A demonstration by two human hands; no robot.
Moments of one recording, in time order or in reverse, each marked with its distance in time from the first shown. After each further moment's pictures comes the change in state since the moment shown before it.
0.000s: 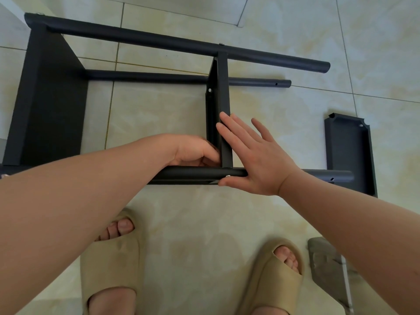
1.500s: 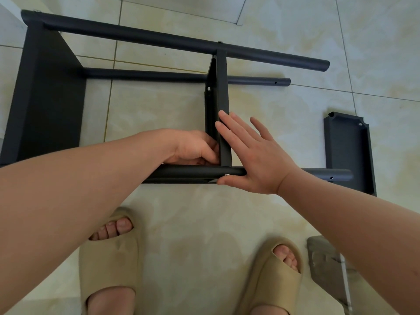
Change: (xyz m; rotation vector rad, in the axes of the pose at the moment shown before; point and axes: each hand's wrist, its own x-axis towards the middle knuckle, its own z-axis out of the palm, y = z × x) left_hand -0.002 0.004 0.000 0.047 0.021 0.093; right_hand 0.000 0.000 0.000 0.002 0.015 -0.002
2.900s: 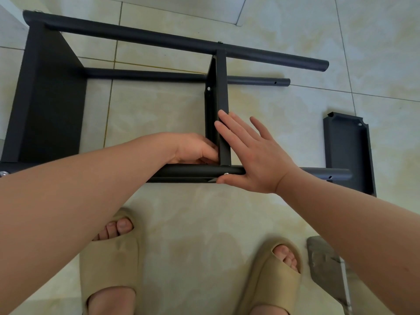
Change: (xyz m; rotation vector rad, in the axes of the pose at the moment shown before) left_hand 0.002 -0.003 0.002 0.008 0.072 -0.020; right_hand 0.002 0.000 -0.001 -0.012 -0.012 0.005
